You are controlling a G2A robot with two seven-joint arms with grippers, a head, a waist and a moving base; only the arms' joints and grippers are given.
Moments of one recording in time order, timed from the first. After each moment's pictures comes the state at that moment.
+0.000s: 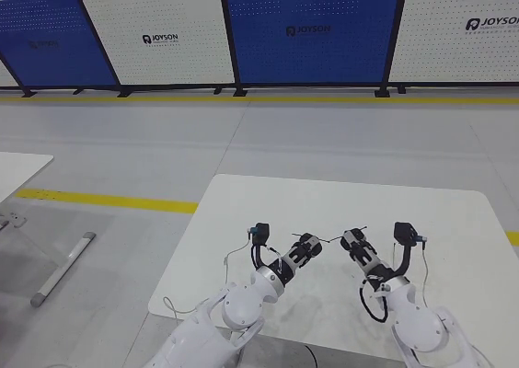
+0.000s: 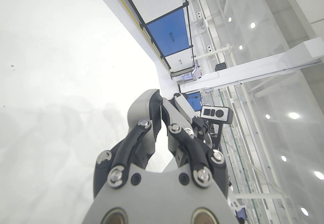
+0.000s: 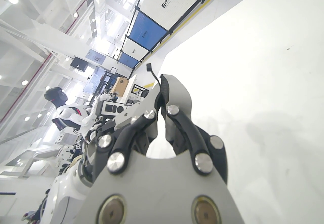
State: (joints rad) left arm 1.39 -1.22 -0.96 -1.67 -0.08 0.05 0.00; right arm -1.40 -1.24 1.10 -1.68 -0.28 0.06 0.20
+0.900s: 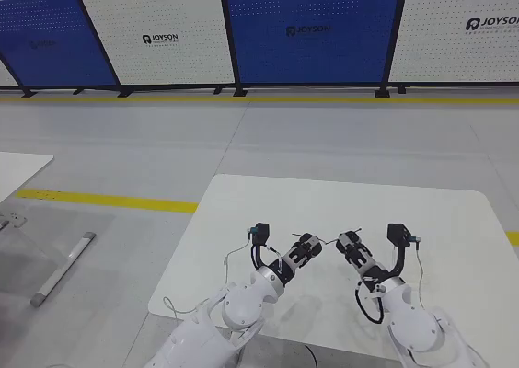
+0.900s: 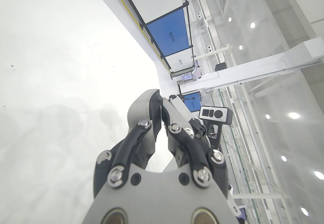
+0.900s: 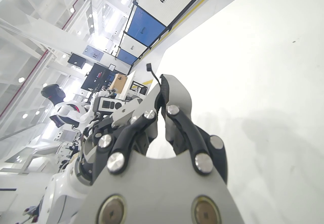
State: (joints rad) left arm 1.39 -1.22 -0.96 -1.67 -0.08 0.05 0.00; right arm -1.39 -1.26 1.09 -1.67 -0.29 0.08 0.23
